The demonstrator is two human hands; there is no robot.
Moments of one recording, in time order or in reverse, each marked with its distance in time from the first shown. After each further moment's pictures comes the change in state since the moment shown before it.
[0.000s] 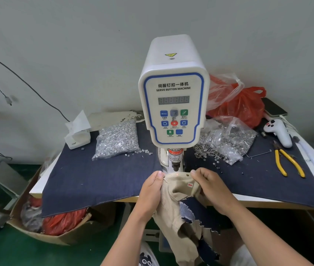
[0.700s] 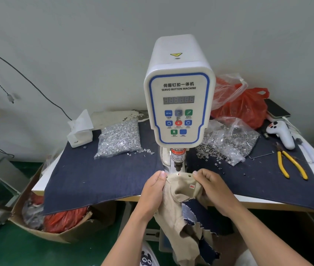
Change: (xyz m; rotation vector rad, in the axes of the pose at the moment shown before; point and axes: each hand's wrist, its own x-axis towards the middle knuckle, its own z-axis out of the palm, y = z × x) left_hand -0.004 0.003 -0.001 -0.024 -0.028 0.006; right_hand -0.001 0.004 -0.001 0.032 -0.046 0.006
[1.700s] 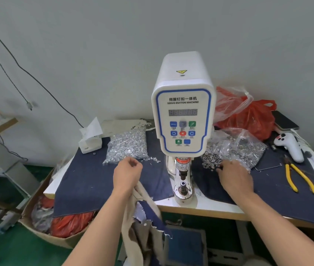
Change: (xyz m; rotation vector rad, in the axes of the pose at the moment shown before) left_hand 0.044 0.043 -0.084 0.422 0.508 -0.073; right_hand 0.056 -0.011 -0.050 -1.198 0.442 0.028
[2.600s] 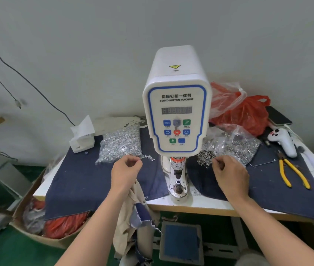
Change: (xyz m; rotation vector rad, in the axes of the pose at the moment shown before) left_hand 0.003 -0.006 0.017 -0.276 -0.010 0.028; right_hand -0.019 -0.002 -0.006 0.401 0.347 -0.047
